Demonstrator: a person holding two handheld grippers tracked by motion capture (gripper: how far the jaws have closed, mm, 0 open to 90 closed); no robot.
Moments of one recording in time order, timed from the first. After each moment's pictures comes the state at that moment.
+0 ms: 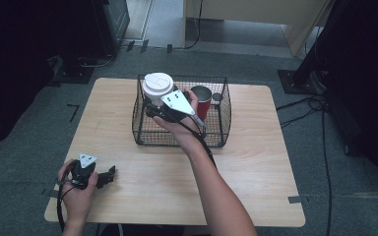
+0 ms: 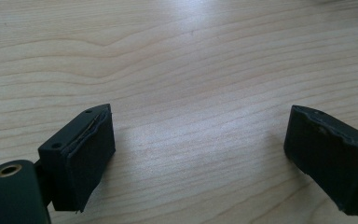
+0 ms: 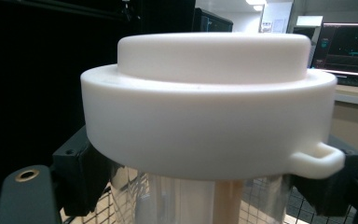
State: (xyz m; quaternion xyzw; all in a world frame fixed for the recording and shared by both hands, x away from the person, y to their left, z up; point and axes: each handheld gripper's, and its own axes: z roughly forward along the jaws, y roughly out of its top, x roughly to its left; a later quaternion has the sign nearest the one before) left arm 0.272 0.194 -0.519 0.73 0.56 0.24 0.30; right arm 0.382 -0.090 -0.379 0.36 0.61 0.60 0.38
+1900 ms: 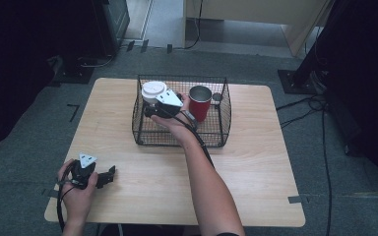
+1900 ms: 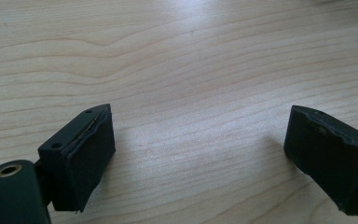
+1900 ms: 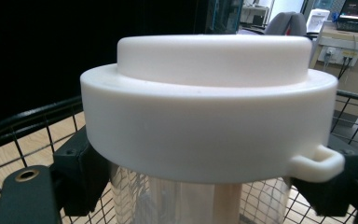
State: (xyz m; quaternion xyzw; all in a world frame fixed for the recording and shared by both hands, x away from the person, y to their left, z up) left arm 0.271 0.194 -0.519 0.73 0.56 0.23 0.30; right arm 0.437 -0.073 -0.438 0.38 0.67 0.54 0.33
